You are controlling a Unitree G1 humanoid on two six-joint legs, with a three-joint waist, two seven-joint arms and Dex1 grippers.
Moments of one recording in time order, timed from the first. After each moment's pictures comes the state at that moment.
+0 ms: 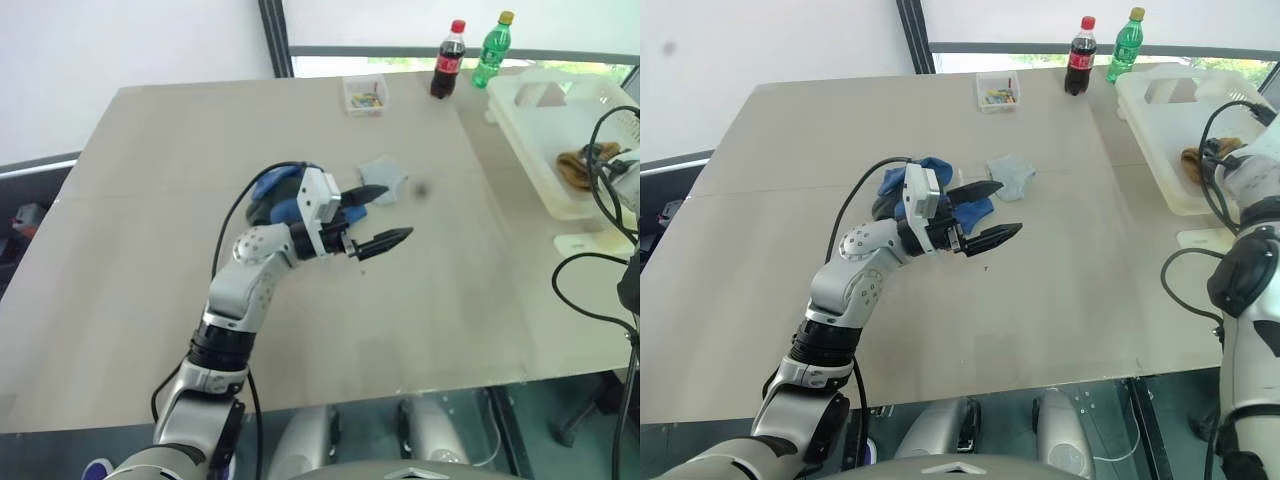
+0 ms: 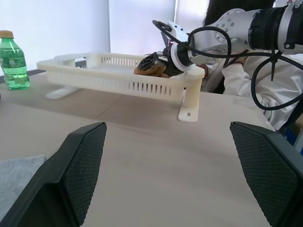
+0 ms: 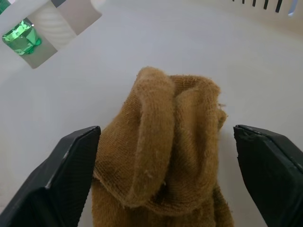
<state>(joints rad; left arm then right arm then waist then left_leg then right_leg) -0.53 0.29 -0.12 -0.07 -0.43 0.31 -0.89 -1.26 -0.73 -0.50 1.33 0.33 0.41 -0.03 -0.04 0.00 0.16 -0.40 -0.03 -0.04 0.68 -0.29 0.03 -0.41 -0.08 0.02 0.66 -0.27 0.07</state>
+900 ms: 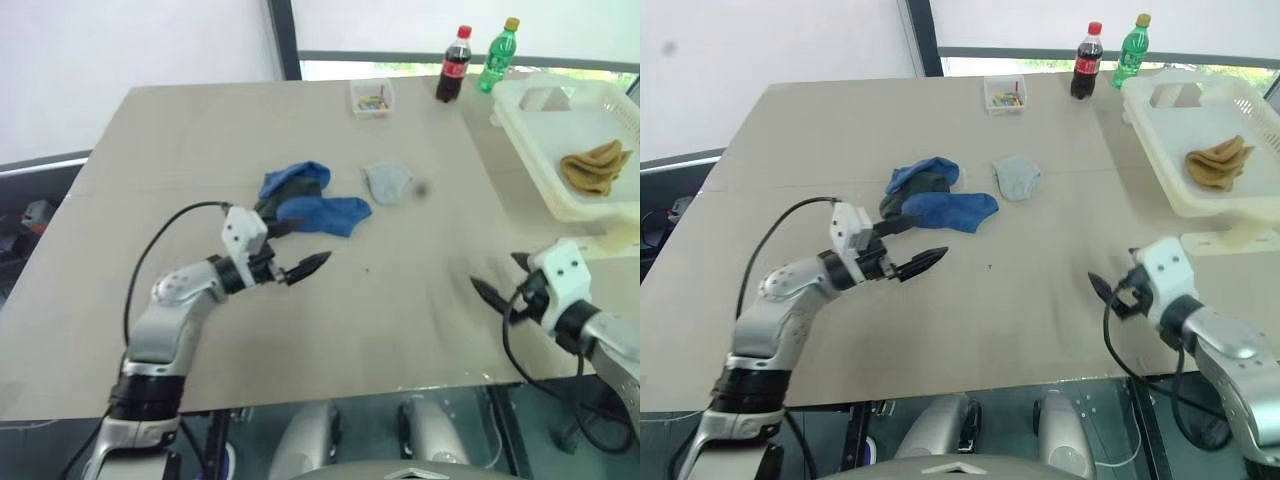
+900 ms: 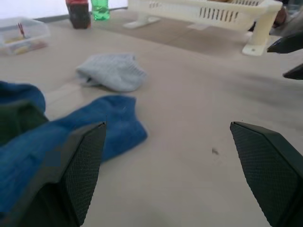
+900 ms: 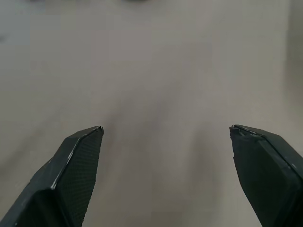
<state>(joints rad) -0.19 0.59 0.09 -0.17 -0.45 0.30 -0.92 0.28 -0.72 -0.22 -0.62 0.39 0.56 0.46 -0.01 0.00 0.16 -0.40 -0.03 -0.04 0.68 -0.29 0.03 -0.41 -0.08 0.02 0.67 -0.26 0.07</state>
